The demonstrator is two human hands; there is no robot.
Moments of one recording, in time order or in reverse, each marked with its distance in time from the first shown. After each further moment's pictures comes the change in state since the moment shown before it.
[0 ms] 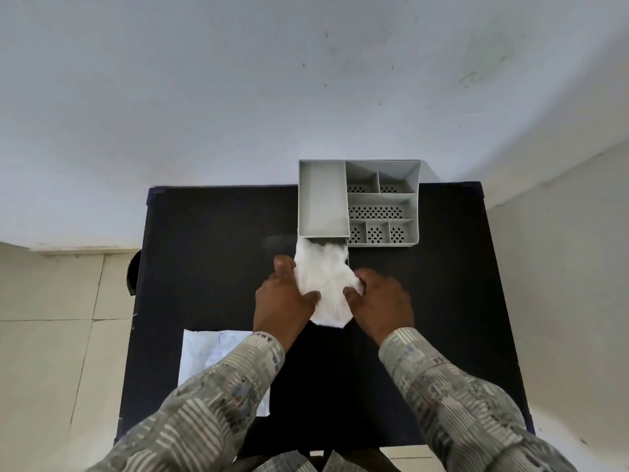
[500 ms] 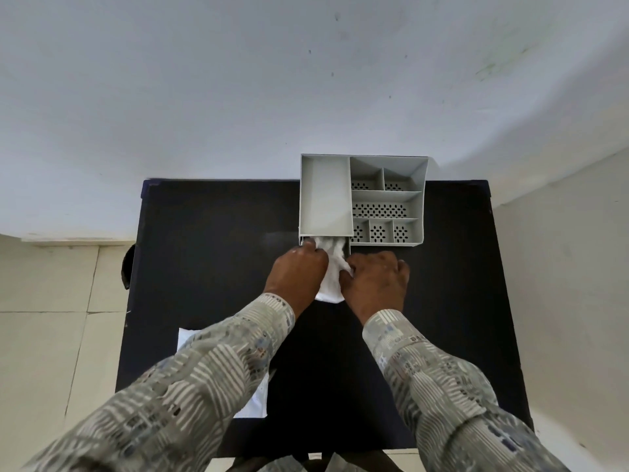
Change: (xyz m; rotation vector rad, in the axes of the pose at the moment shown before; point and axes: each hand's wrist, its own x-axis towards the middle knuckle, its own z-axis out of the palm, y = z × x) left_hand 0.053 0.020 0.012 0.729 -0.054 0.513; right_hand 0.035 -0.019 0.016 -0.229 0.193 -0.046
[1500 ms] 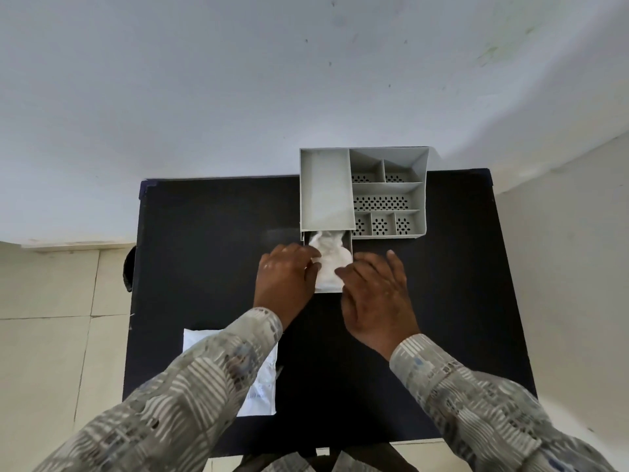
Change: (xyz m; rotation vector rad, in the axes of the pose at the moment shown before) left_hand -0.024 -0.027 0.038 -0.425 0.378 -0.075; right_hand -0.043 0.017 -0.008 0.007 0.088 -0.456
